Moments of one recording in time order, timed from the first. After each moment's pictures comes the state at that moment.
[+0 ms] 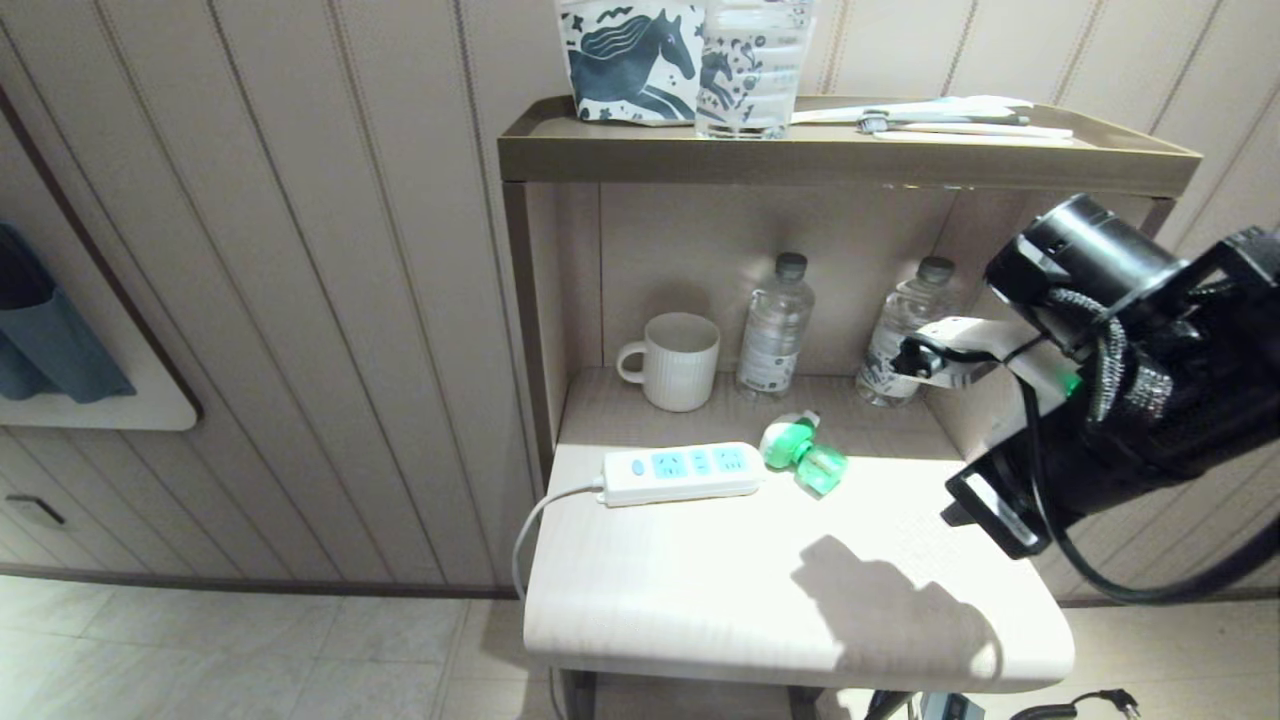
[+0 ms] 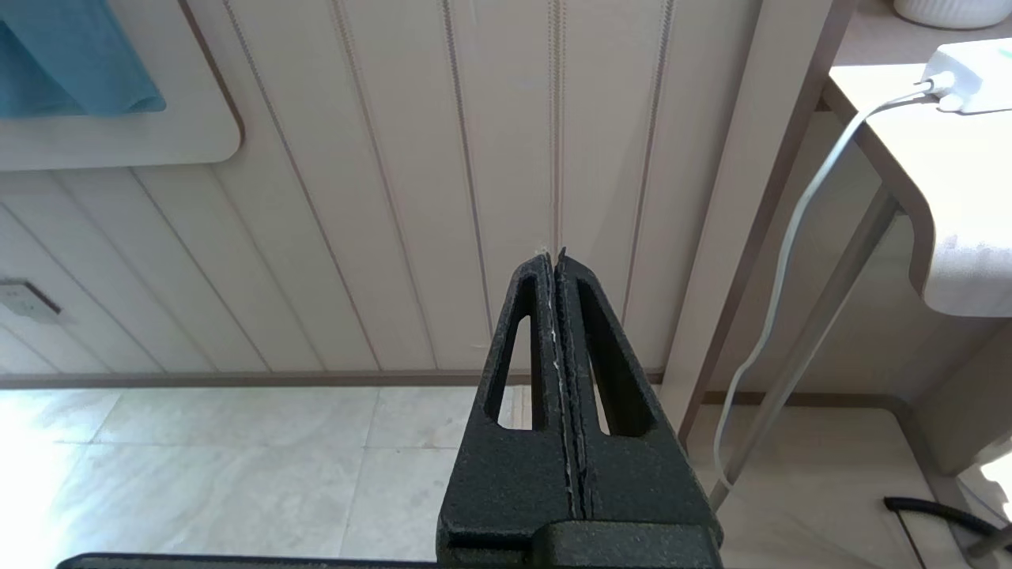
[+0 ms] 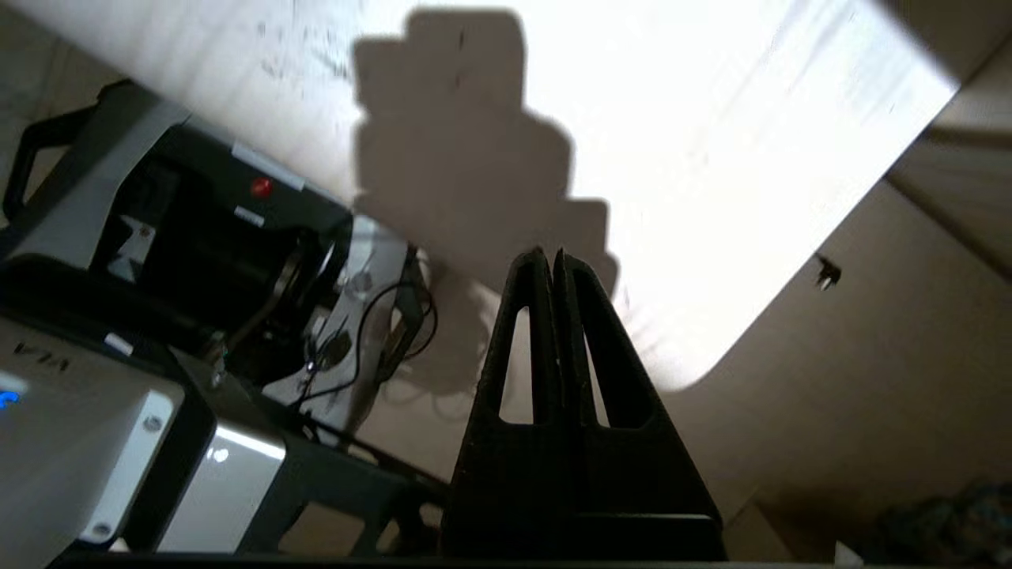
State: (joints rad) left arm 0.00 0.00 0.00 0.02 -0.01 0.08; right arm 0.47 1.62 -1.48 0.90 -0.09 -0.09
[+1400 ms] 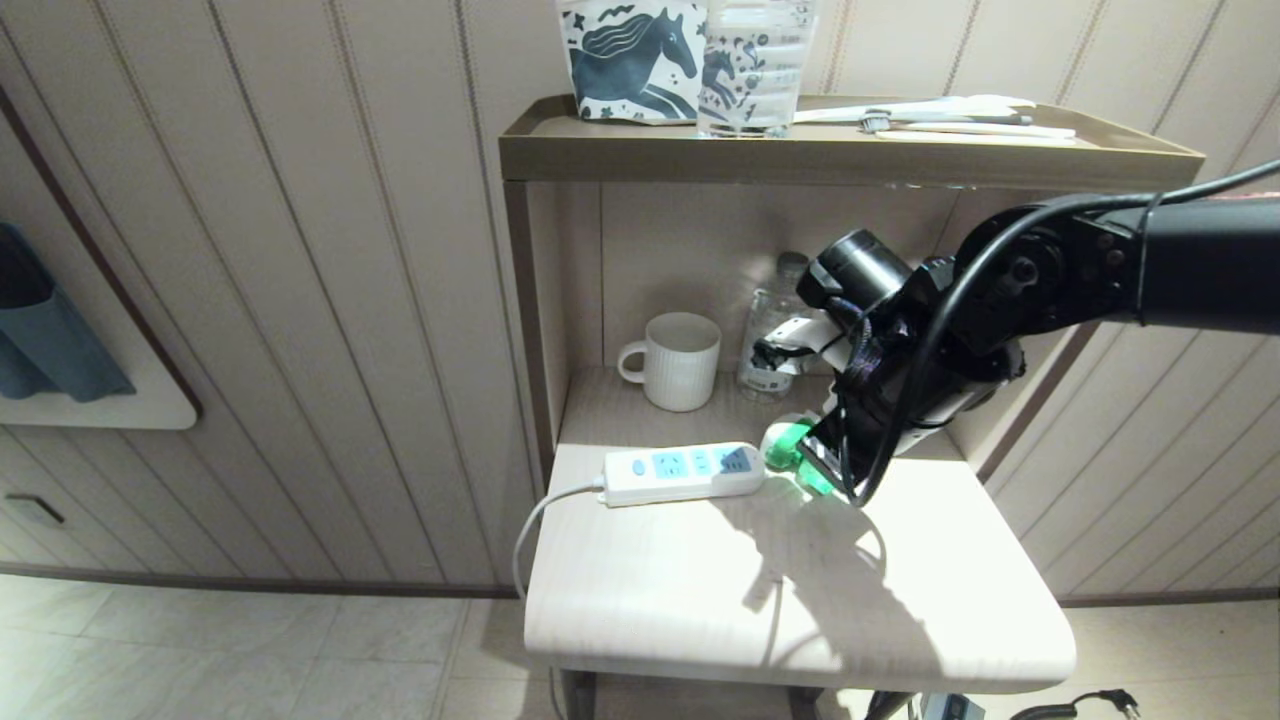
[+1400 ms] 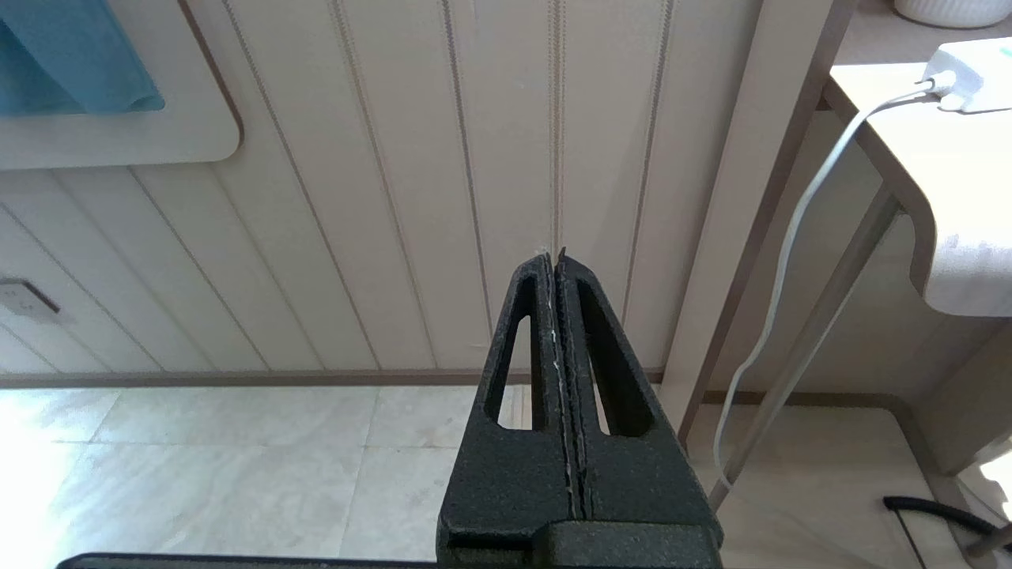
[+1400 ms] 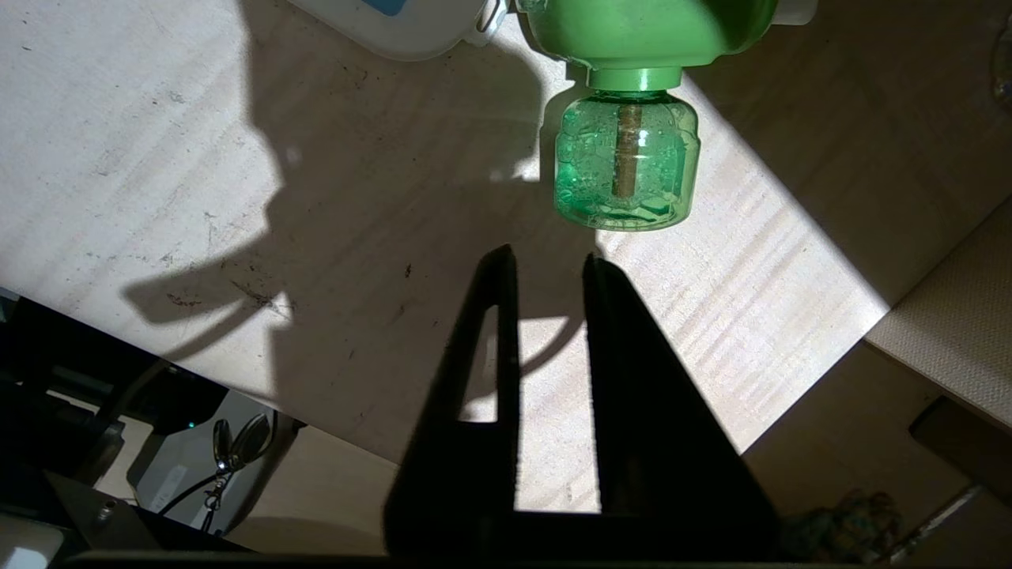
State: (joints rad) left arm 0.00 0.00 0.00 0.02 -0.01 0.08; right arm 0.49 1.95 -1.72 0.82 -0.19 -0.19
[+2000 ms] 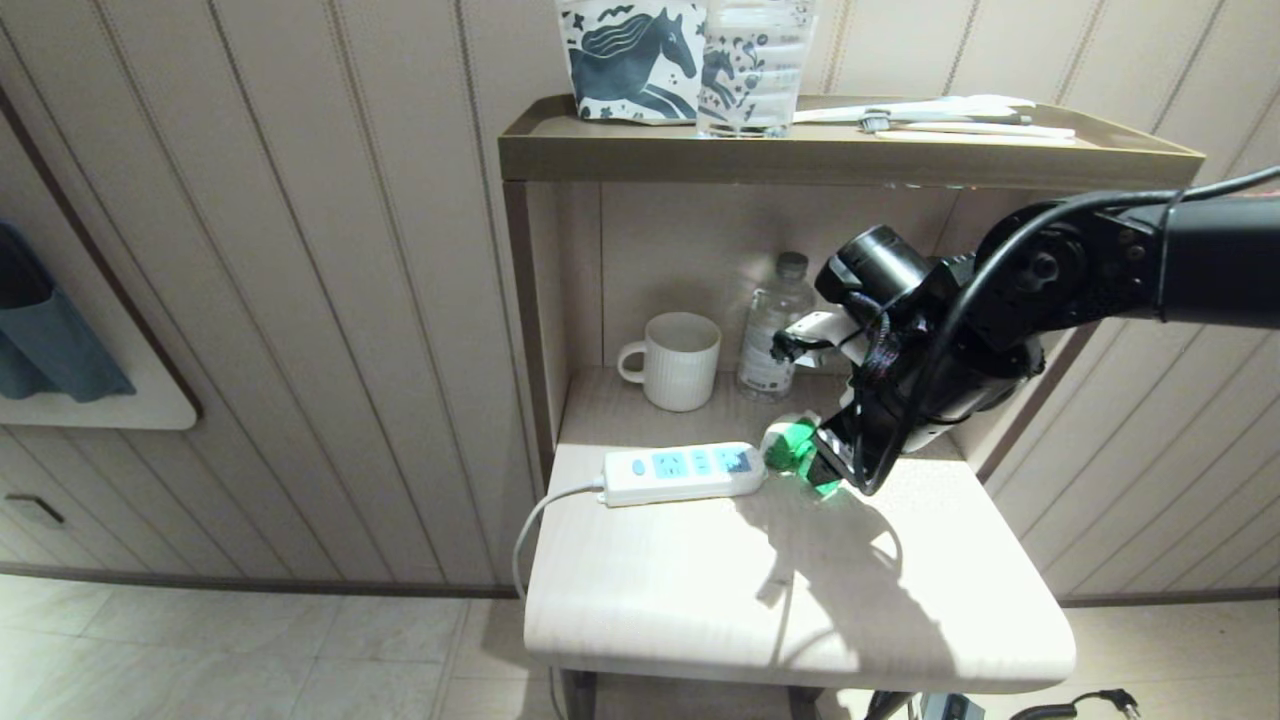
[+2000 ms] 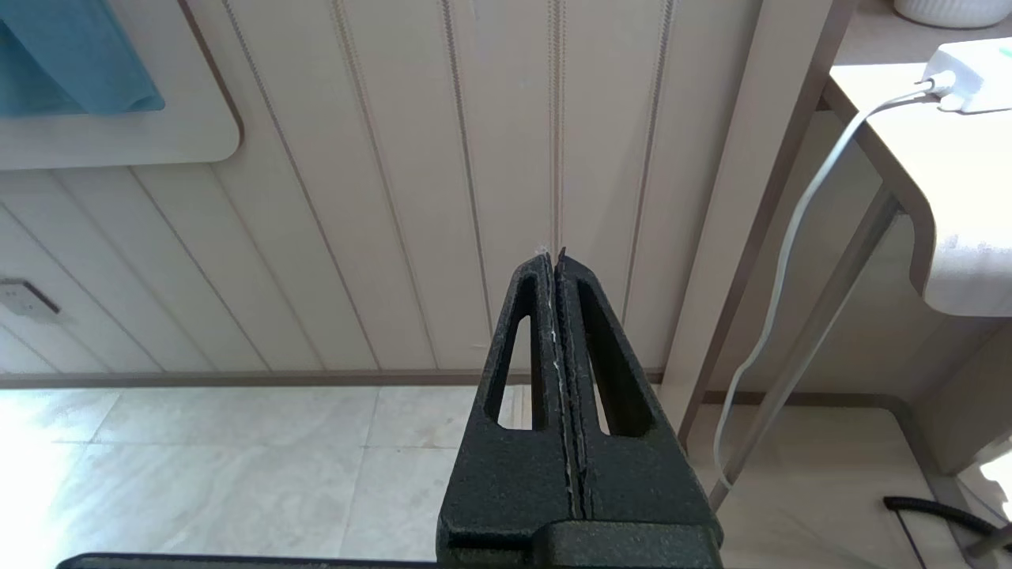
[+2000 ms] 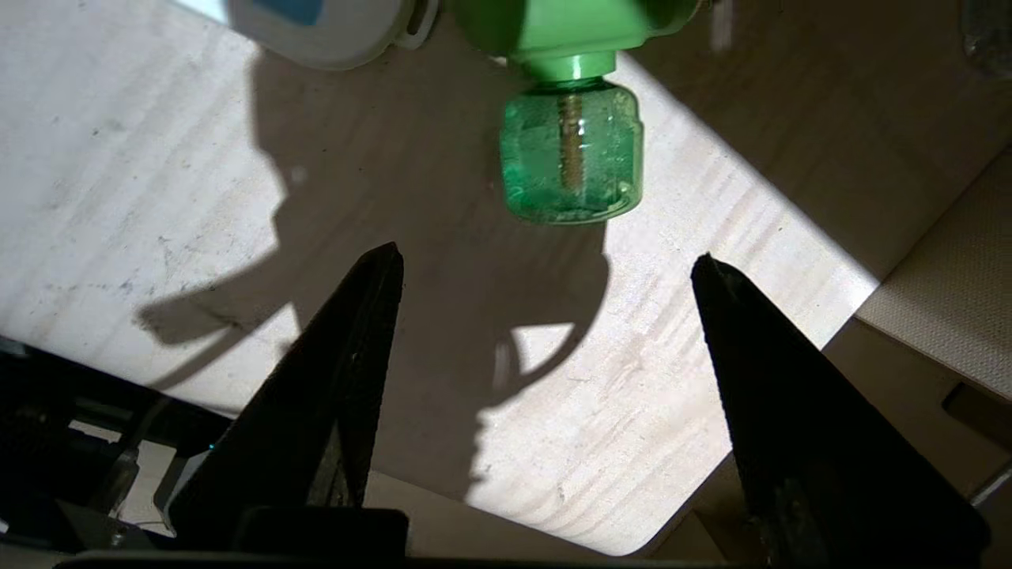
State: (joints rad) left arm 0.00 0.00 0.00 0.02 -0.01 0.08; right arm 0.46 1.94 -1.71 0.80 -0.19 -0.15
